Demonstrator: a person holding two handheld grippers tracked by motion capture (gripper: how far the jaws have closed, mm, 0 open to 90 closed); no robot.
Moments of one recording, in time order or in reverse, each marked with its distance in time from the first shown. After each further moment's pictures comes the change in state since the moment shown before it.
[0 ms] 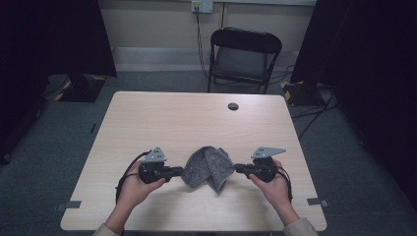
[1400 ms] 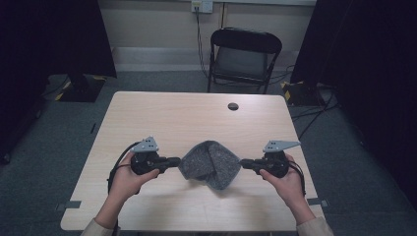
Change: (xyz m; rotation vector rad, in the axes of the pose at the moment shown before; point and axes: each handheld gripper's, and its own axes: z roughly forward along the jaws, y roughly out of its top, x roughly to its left) left arm 0.004 0.031 -0.035 -0.082 -0.025 0.003; right arm -0.001 0.024 -0.042 -0.037 0.069 0.001
